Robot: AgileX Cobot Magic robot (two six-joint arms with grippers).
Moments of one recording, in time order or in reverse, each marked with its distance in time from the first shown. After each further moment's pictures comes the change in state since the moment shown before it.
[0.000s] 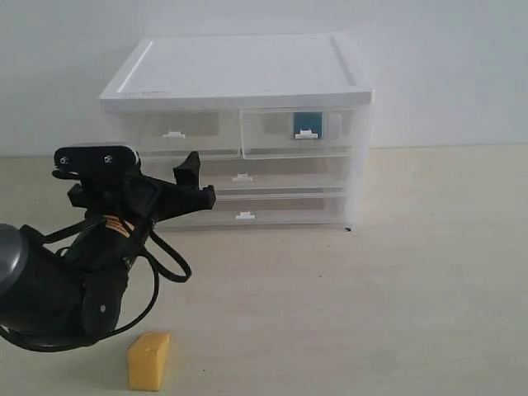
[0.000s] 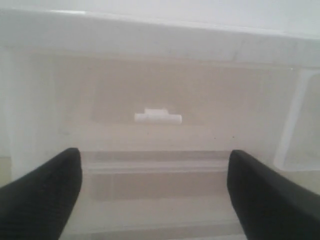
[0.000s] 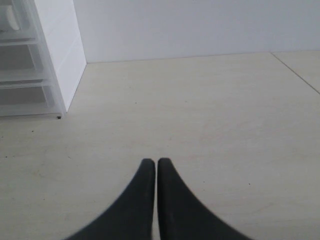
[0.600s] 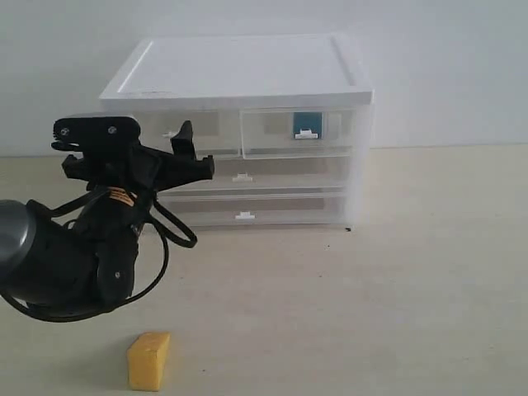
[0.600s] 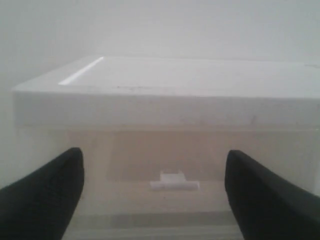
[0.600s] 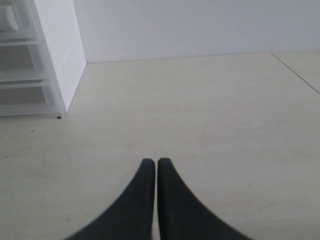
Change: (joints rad) left arm 0.003 -0.012 -0.093 -0.079 0.000 0.128; right arm 0.000 0.000 0.000 0.000 0.000 0.000
